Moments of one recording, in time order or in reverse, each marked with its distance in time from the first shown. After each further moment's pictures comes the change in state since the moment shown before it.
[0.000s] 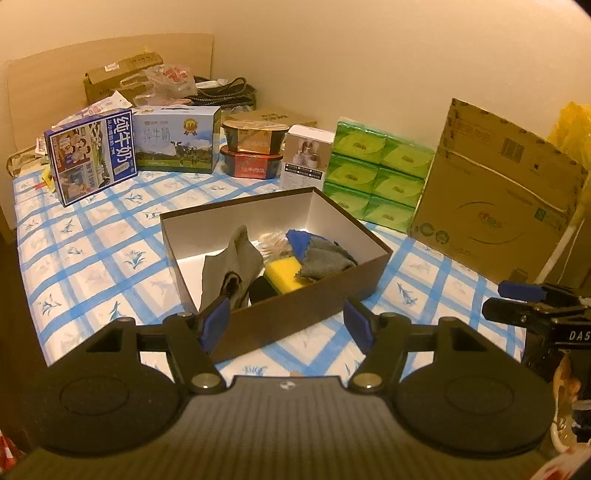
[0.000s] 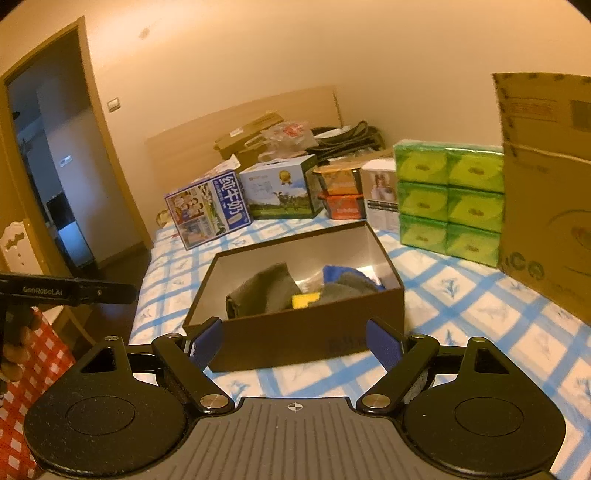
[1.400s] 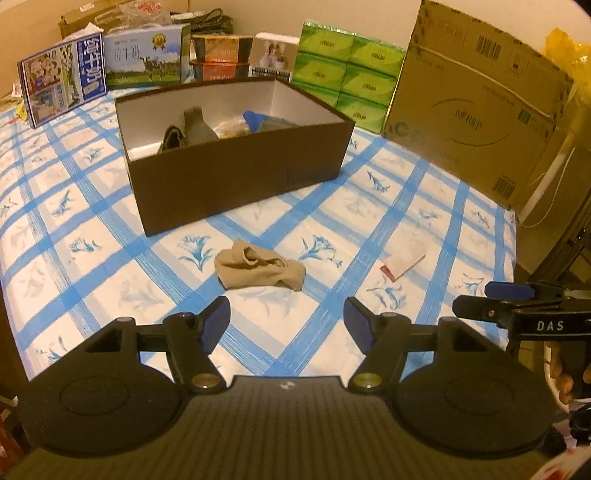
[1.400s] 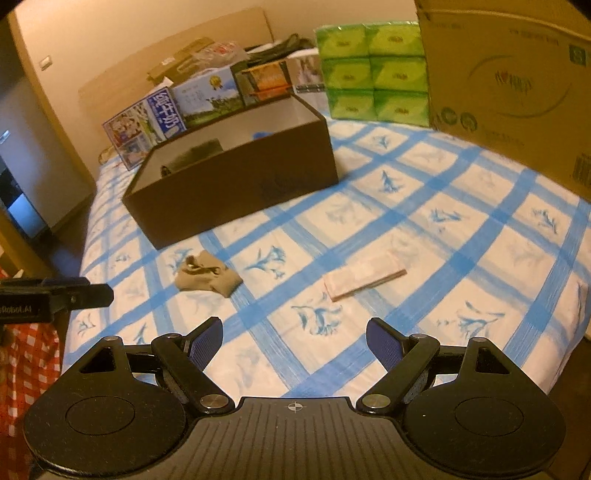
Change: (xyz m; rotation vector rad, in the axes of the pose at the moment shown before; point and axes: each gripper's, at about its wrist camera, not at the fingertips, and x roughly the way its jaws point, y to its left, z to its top) left arm 0.036 -0.054 -0.124 0.007 0.205 -0.046; right arm -0.020 -0.028 -0.125 0.147 0.252 -0.167
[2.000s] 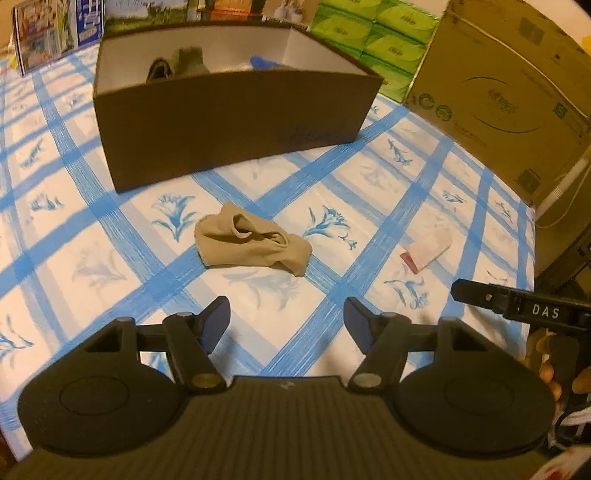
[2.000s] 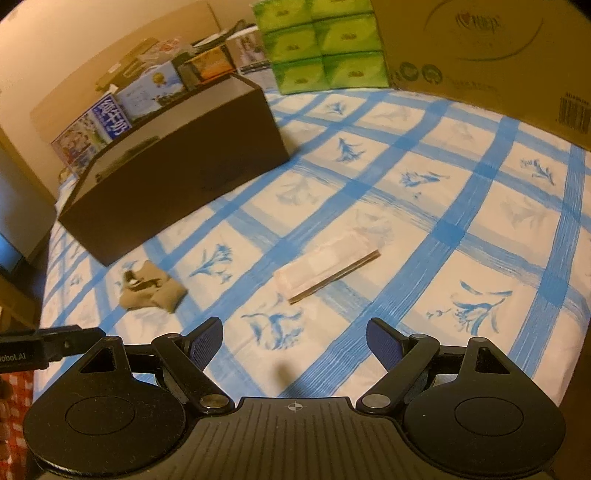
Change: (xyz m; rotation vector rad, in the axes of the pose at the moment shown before) left arm 0.079 0.008 0.003 -0.098 0.118 -0.014; right arm 0.057 -0.040 0.005 0.153 0.036 -0.066
